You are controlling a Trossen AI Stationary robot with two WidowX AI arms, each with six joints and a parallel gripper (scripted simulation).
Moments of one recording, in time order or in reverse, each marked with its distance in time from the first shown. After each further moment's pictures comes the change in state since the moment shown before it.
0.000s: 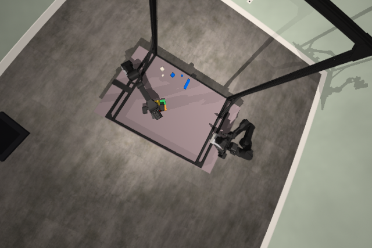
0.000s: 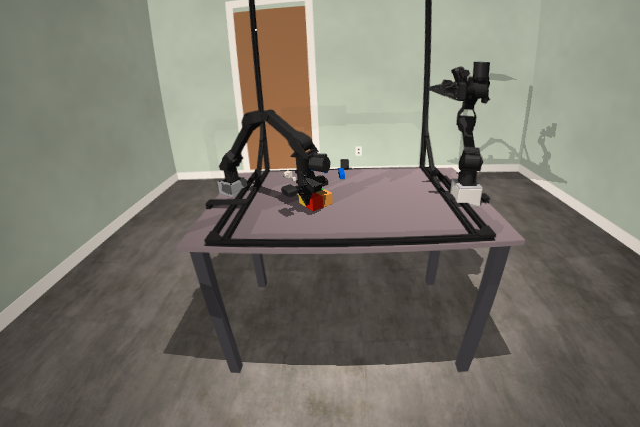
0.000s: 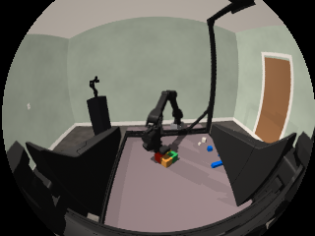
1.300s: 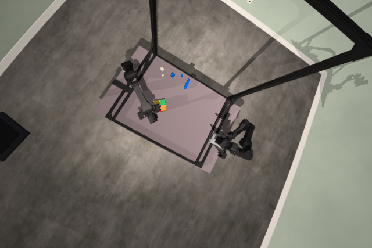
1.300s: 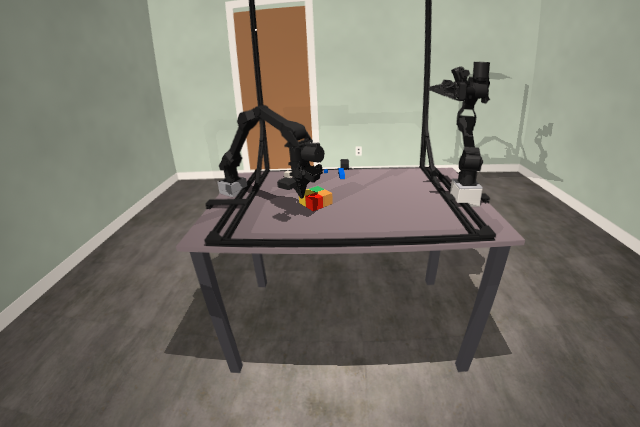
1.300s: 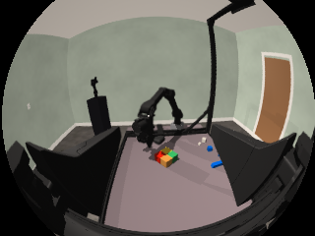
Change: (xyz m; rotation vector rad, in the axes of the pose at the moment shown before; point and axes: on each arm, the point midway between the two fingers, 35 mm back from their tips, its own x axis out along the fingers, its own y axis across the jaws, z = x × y) left arm 0.000 0.000 0.000 0.000 0.000 0.000; right arm -0.051 -0.035 0.024 -0.291 -0.027 0.004
